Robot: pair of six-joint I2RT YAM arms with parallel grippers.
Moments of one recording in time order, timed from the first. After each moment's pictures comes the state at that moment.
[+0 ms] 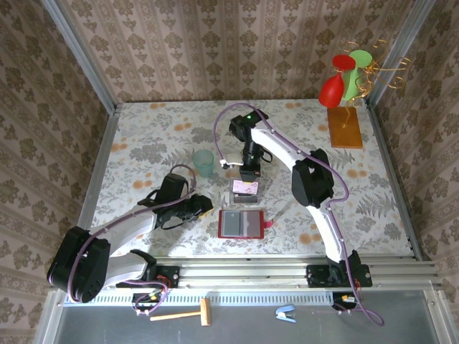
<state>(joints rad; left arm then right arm) -0.52 1.19 0.45 -0.15 0.52 -0.92 0.57 2.34 2.19 -1.57 -0.27 -0.92</state>
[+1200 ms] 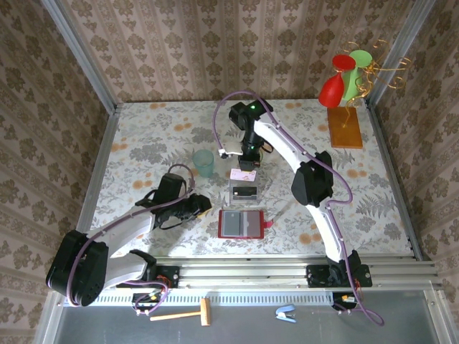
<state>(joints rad) -0.50 1.16 0.45 -0.17 0.53 -0.90 0.55 2.36 2.39 -1.65 -0.25 -0.94</state>
